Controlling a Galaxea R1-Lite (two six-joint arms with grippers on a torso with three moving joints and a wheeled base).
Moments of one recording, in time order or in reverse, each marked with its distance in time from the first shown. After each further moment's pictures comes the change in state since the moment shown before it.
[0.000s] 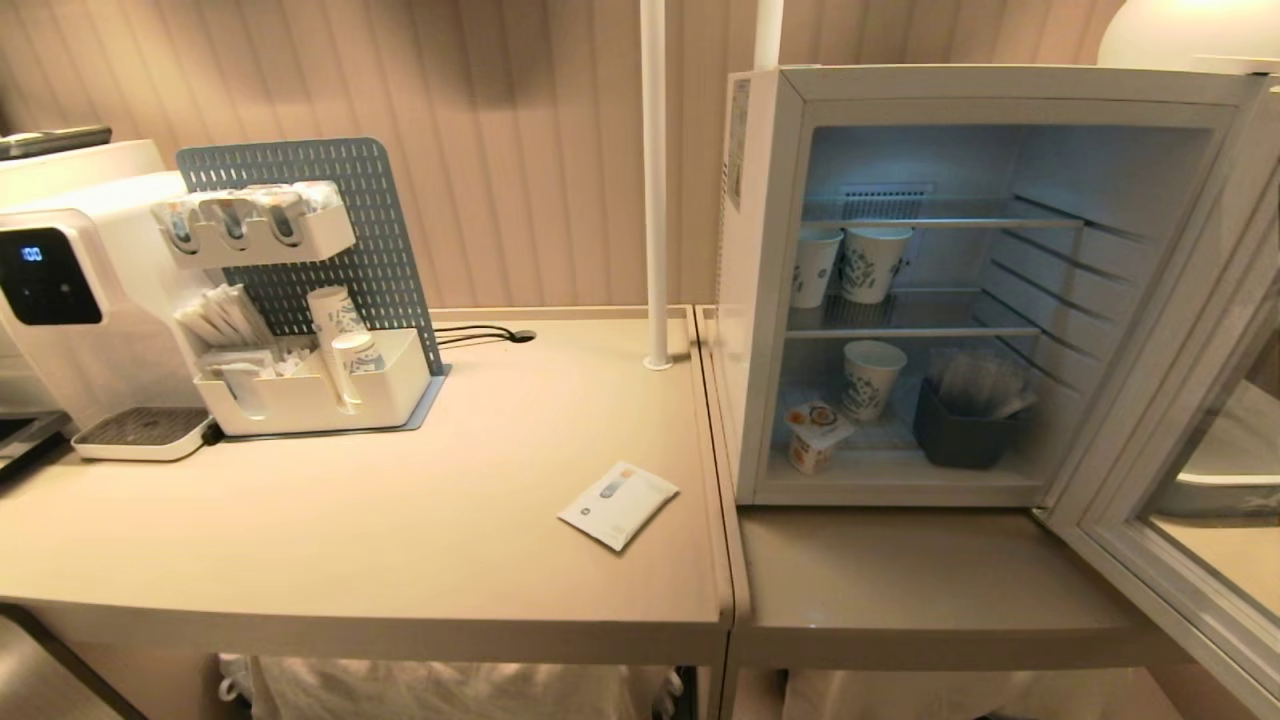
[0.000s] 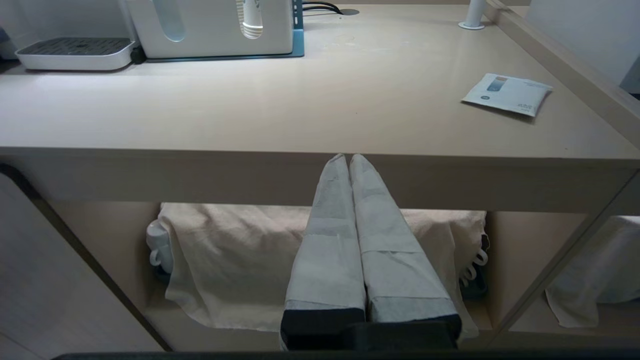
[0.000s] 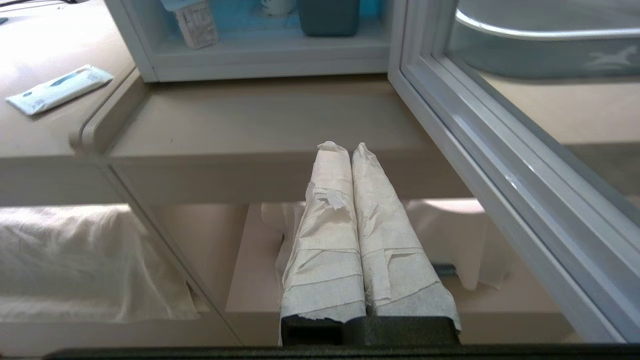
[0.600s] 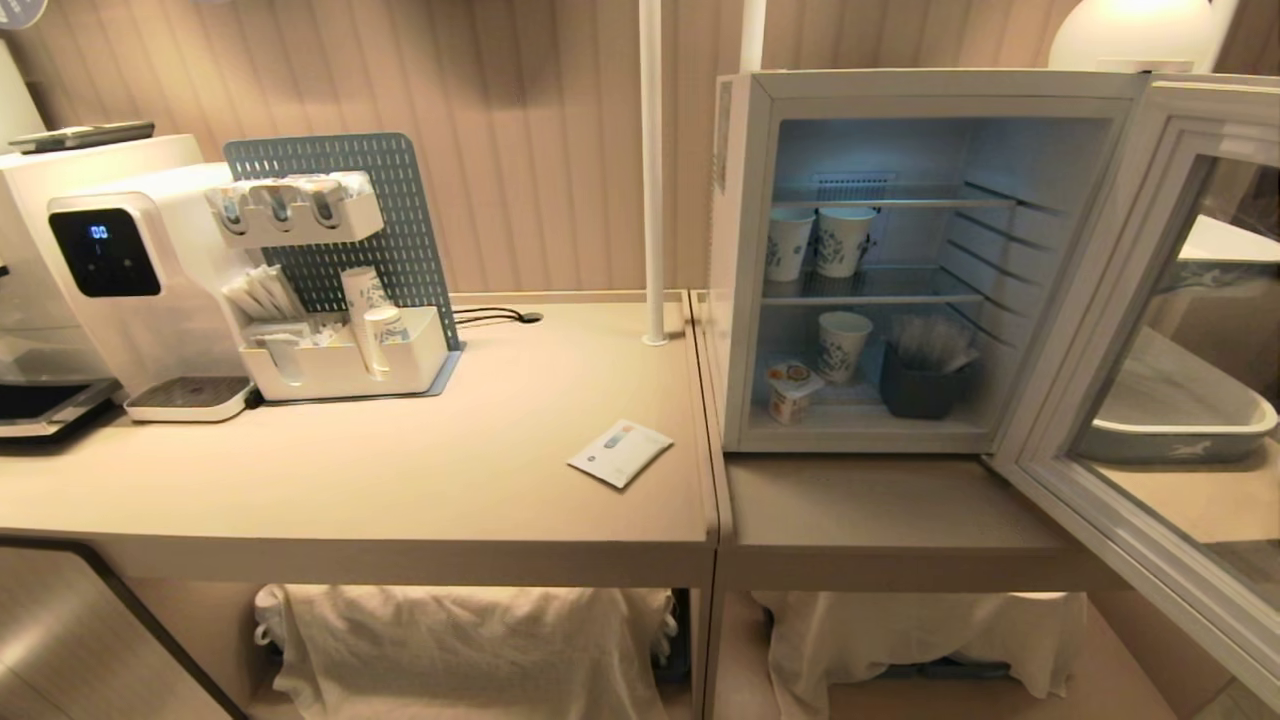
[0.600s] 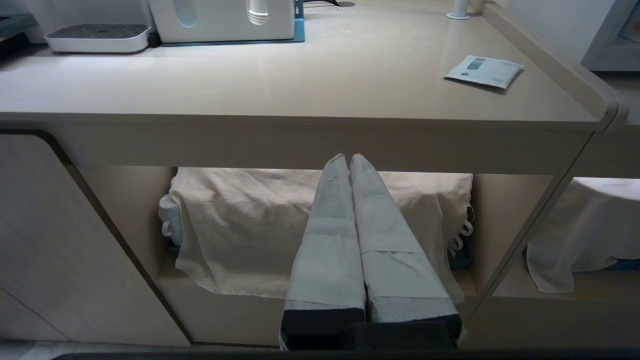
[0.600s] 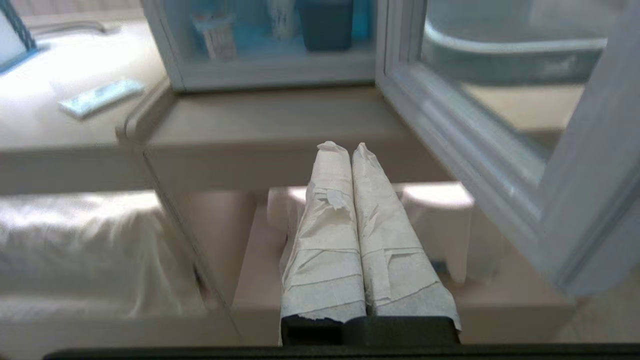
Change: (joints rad) left arm 0.000 0.000 0.000 0.000 -0.002 -0.004; right arm 0.000 0.000 0.041 -0.127 0.001 0.003
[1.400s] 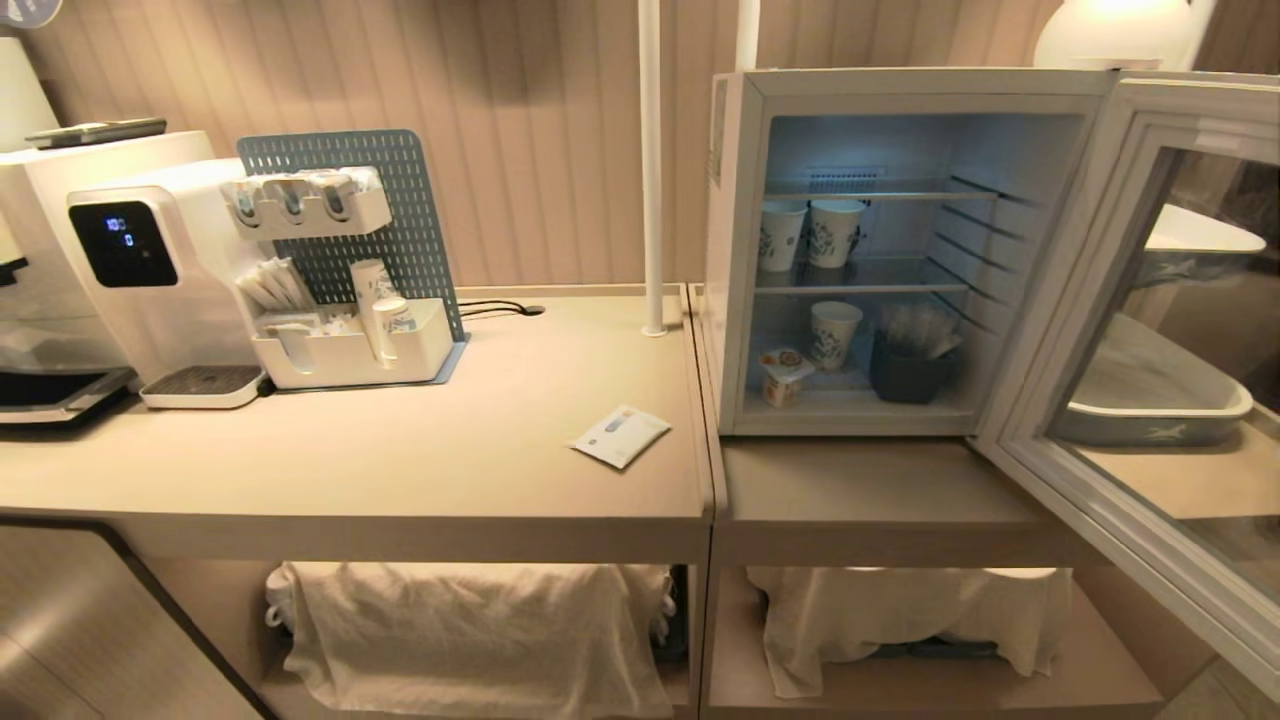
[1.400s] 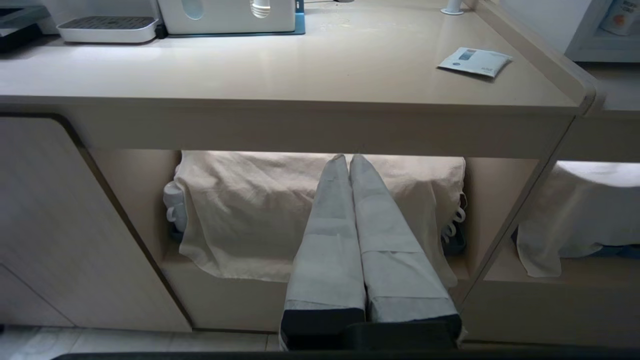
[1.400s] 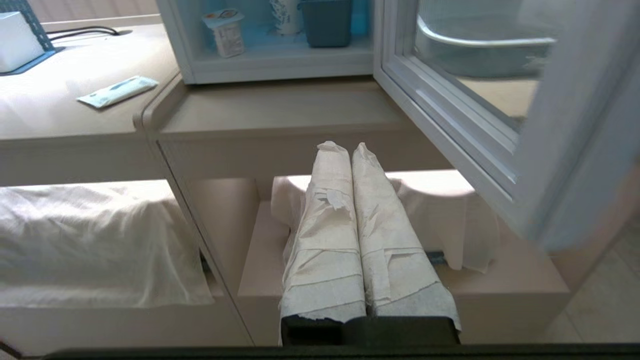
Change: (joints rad) left arm 0.000 0.000 0.000 0.000 0.000 -0.005; right arm 0.000 0.000 0.025 -0.052 0.004 0.006
